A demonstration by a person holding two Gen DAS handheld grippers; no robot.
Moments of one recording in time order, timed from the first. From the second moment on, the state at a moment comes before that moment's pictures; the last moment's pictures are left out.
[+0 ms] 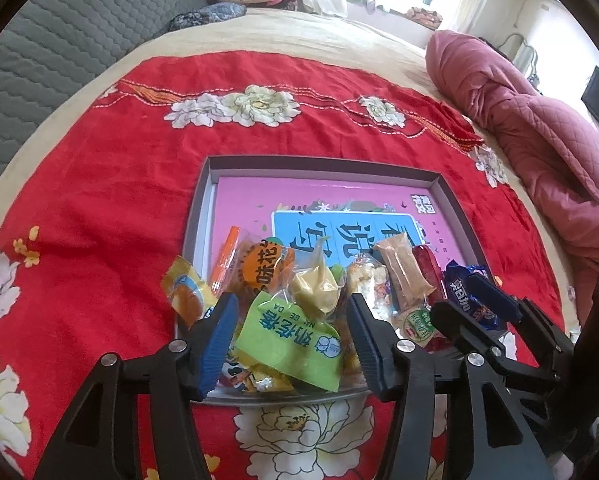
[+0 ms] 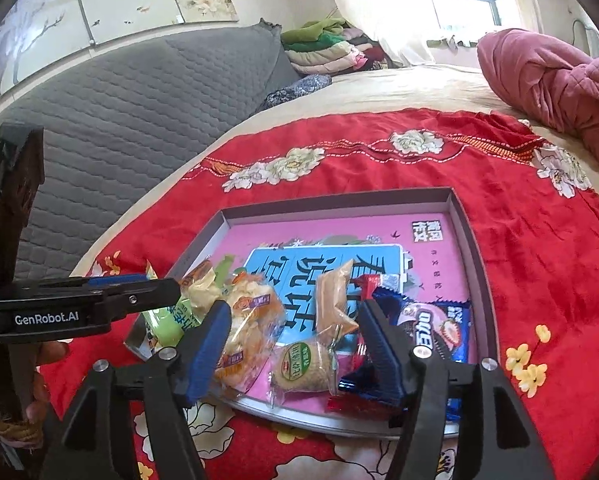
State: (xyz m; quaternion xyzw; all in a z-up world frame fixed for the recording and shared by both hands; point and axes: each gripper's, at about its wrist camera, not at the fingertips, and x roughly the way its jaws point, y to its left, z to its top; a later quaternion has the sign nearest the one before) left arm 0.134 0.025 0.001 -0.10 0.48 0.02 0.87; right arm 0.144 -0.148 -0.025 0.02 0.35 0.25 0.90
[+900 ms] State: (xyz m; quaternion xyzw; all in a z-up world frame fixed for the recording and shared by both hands) left arm 0.089 0.010 0.019 -0.09 0.47 0.00 0.88; right arm 0.088 -0.188 0.023 0.03 0.31 0.17 0.93
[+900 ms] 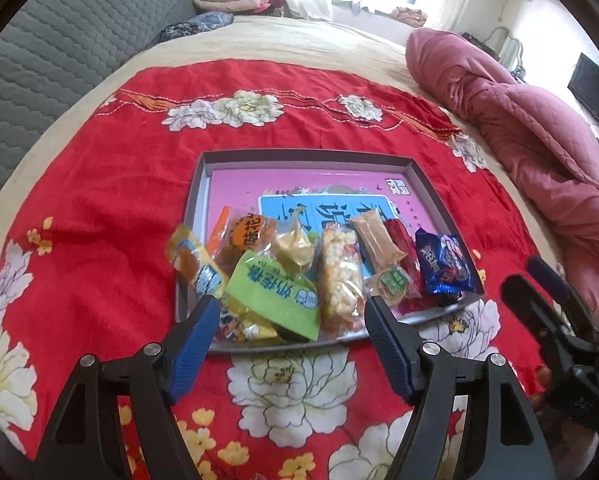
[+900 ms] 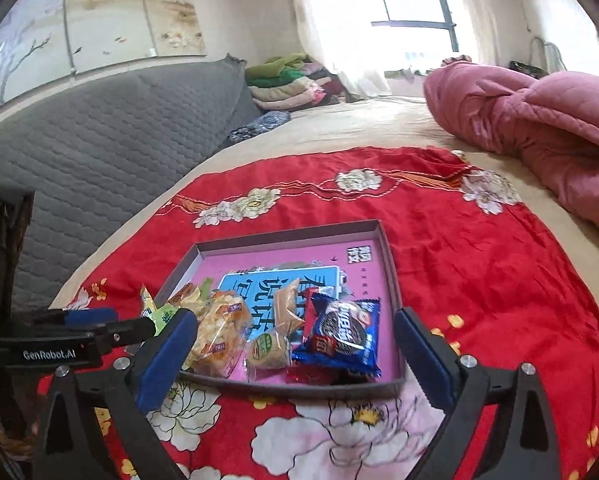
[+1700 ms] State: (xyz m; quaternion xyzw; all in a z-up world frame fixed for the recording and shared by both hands) left arm 0.015 0.001 0.012 -0.07 0.50 0.01 0.86; right arm 0.007 -0.192 0.015 0.03 0.38 0.13 0.91
